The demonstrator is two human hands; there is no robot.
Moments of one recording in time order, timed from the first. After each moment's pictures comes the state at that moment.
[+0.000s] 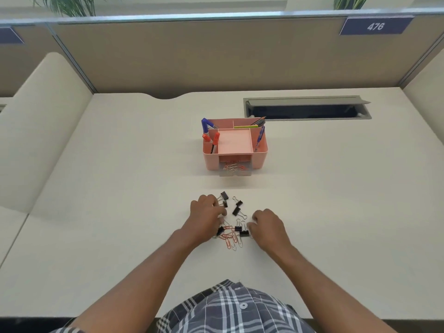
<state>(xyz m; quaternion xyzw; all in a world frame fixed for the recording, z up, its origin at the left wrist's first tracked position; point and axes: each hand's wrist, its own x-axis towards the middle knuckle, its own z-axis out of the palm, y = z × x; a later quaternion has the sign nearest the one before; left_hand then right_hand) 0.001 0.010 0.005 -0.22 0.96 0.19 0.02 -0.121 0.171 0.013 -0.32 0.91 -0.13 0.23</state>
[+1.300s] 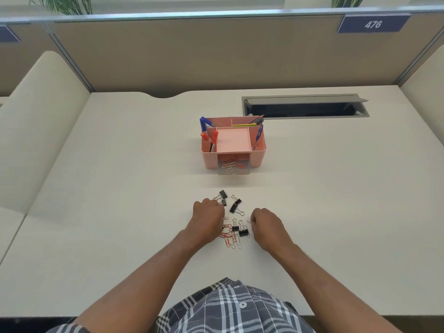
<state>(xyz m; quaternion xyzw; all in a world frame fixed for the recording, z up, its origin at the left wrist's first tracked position) -0.007 0.022 0.003 -0.24 0.96 0.13 0.08 -0.125 0.181 0.007 -0.38 0.89 -0.11 0.22</state>
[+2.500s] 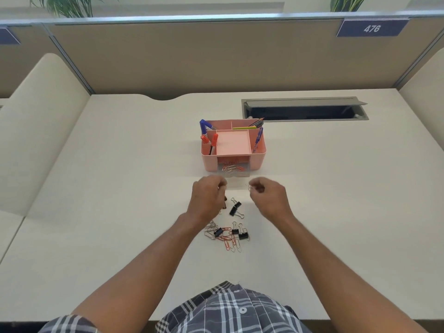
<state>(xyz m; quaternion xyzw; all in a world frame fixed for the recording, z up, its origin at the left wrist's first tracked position) -0.040 -0.002 0.047 -0.29 0.89 0.30 -0.17 -0.161 0.137 0.064 -0.24 0.86 -0.40 0.22</state>
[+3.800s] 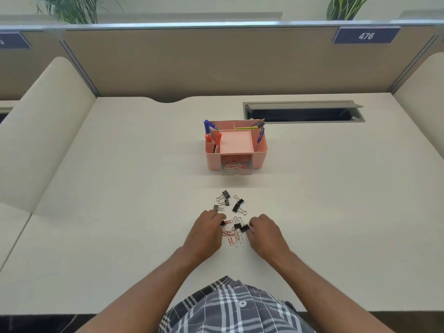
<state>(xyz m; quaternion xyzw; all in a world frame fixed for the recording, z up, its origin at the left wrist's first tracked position) 0.037 0.040 -0.008 -0.21 0.95 0.23 -0.08 -0.095 0.185 0.007 -0.38 0.89 -0.12 0.21</state>
